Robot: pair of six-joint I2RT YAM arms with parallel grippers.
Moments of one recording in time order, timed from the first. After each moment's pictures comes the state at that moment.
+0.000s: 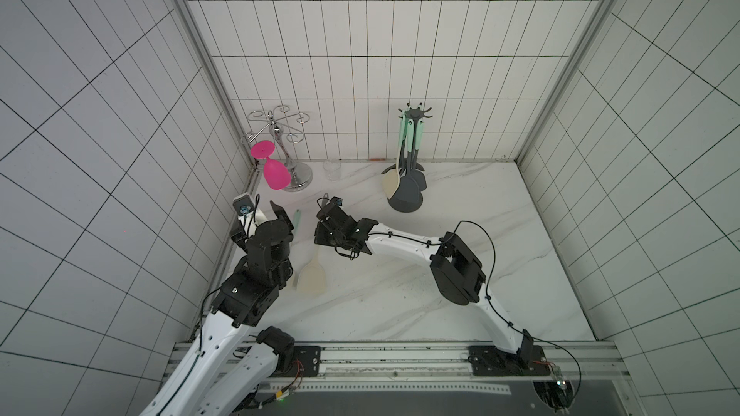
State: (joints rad) left arm -0.44 0.69 0.85 -0.42 -0.94 -0.32; right arm 1.04 2.35 1.96 -0.30 0.05 0.98
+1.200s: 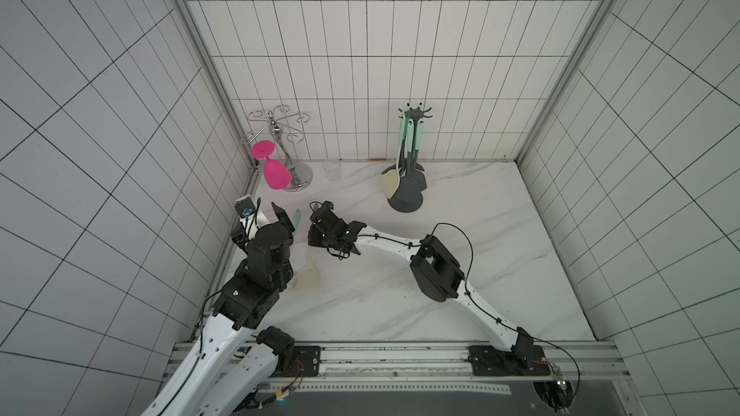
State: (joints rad) left arm -0.45 0.67 0.82 -0.40 -0.93 -0.30; right arm 1.01 2.58 2.18 -0.30 0.03 0.96
